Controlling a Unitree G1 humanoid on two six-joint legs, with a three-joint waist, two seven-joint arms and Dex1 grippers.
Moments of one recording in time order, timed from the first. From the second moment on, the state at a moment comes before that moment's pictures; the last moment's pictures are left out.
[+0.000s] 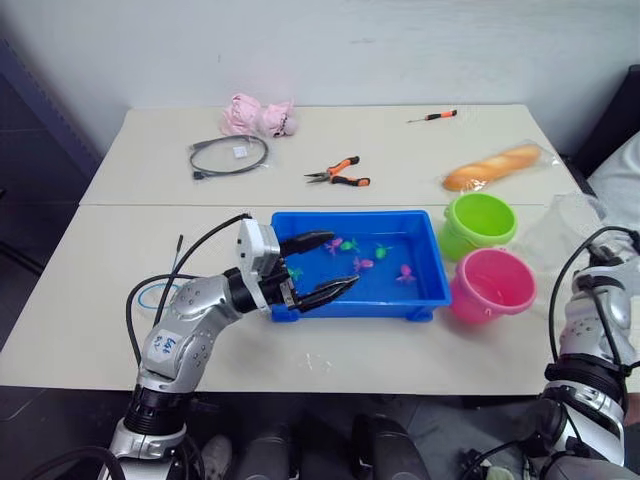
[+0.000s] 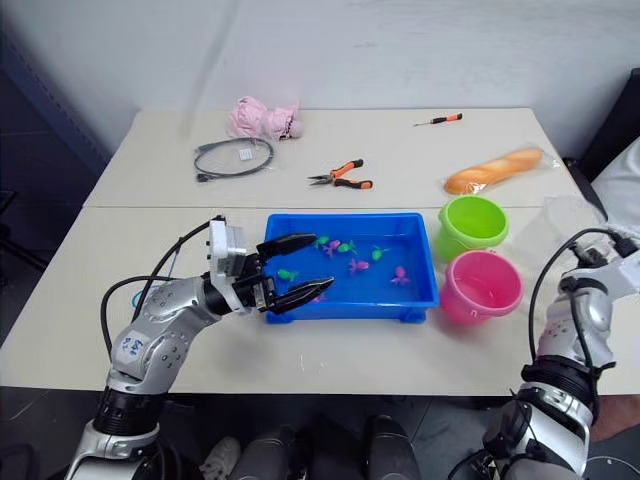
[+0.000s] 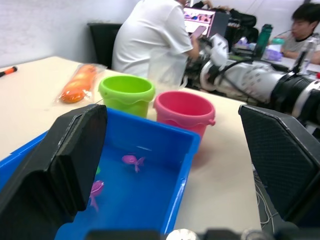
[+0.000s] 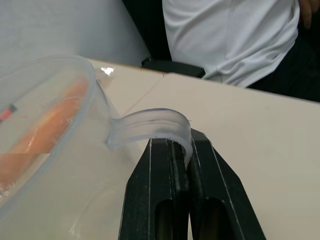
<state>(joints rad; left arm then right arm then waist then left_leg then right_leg) -0.32 0.34 -0.05 -0.32 -0.56 0.37 -0.80 -0.55 -0.39 -0.75 0.56 0.45 0.13 -0.07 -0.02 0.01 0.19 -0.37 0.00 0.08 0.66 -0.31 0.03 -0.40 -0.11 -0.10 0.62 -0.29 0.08</state>
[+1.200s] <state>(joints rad) -0.22 0.52 0.08 -0.23 -0.55 0.33 -0.89 0.42 -0.60 -0.77 -0.37 0.63 0.46 0.31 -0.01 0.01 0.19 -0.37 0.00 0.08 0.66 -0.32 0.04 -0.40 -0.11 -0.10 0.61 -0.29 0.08</state>
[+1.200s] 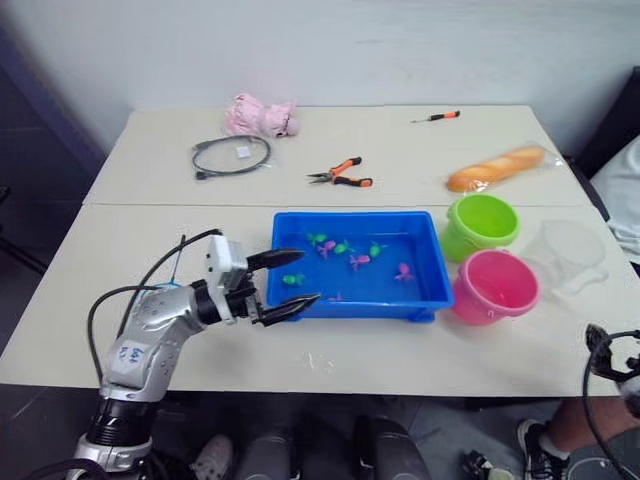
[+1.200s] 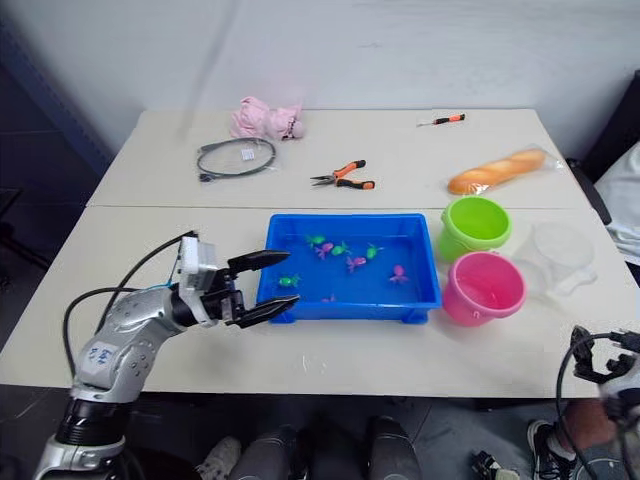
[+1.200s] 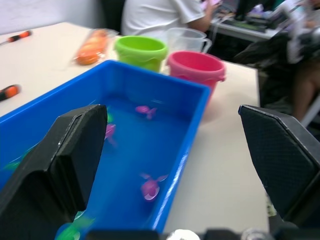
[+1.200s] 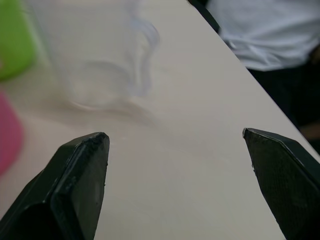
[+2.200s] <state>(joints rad) -0.06 0.61 0.55 -0.30 -0.53 0.84 -0.22 0.11 -0.68 -0.28 -0.40 0.57 -0.04 1.14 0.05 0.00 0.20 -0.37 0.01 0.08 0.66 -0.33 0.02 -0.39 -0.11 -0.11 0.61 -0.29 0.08</state>
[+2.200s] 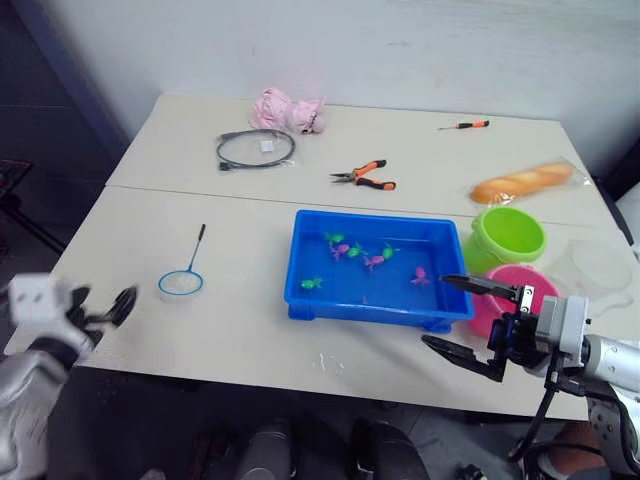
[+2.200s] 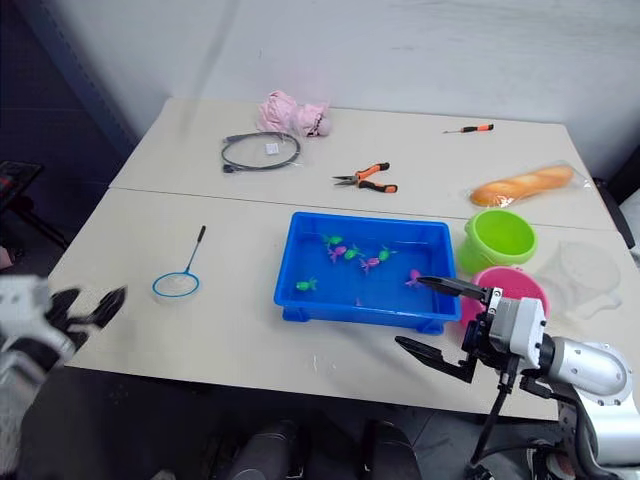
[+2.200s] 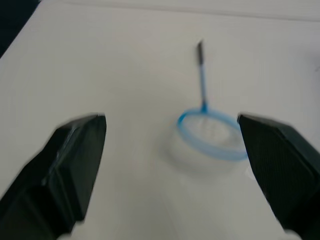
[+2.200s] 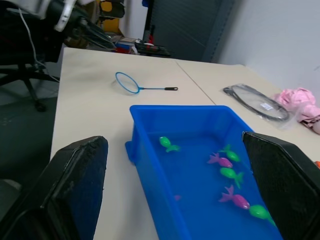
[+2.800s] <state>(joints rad) -0.64 0.60 0.17 0.44 -0.27 0.97 -0.16 0.12 -0.69 -0.24 -0.48 0.55 0.02 1.01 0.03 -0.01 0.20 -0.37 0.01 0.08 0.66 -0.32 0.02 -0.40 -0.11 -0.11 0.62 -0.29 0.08</state>
